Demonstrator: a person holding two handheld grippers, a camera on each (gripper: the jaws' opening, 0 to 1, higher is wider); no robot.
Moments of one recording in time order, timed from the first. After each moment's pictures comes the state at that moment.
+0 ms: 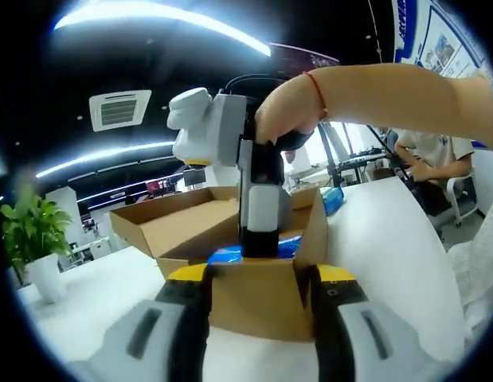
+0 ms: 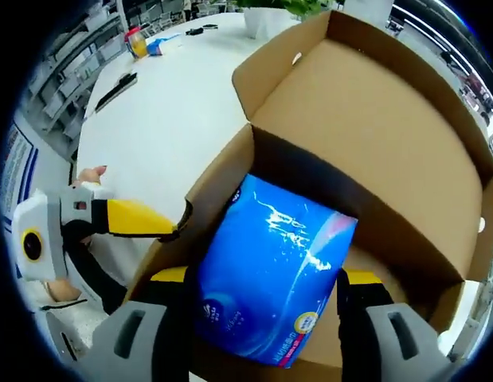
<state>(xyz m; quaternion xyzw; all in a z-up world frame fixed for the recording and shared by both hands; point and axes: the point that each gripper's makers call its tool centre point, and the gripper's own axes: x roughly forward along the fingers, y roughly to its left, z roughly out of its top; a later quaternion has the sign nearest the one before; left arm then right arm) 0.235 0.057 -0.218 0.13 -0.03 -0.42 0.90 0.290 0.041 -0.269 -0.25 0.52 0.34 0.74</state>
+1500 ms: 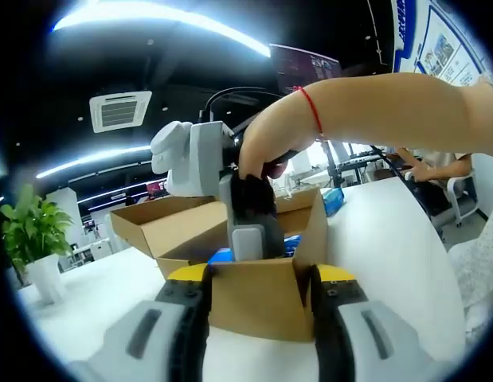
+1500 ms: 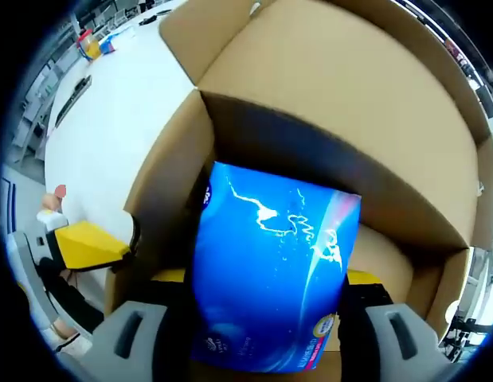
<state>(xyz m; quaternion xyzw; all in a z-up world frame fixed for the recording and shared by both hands) 0.226 0.057 -0.216 0.13 -0.04 -0.42 0.90 0.285 0.029 -0.285 -0.25 0.57 0.24 0.74</state>
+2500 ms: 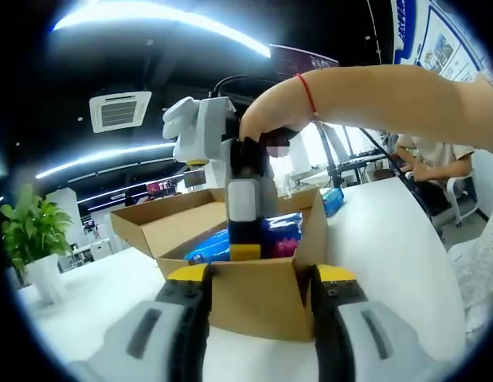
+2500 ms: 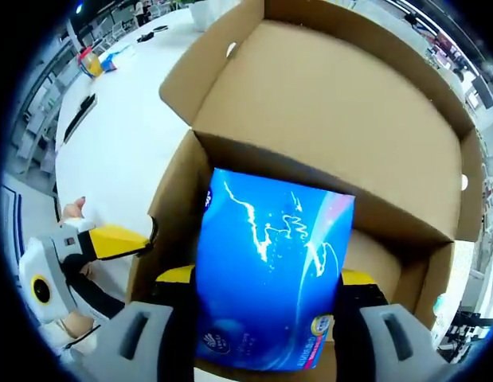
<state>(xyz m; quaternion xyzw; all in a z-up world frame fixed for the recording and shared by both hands) 0.229 0.057 -0.217 0.13 -0.04 -0.42 0.90 0.292 0.021 -0.253 -0.22 0.57 0.24 0.76</state>
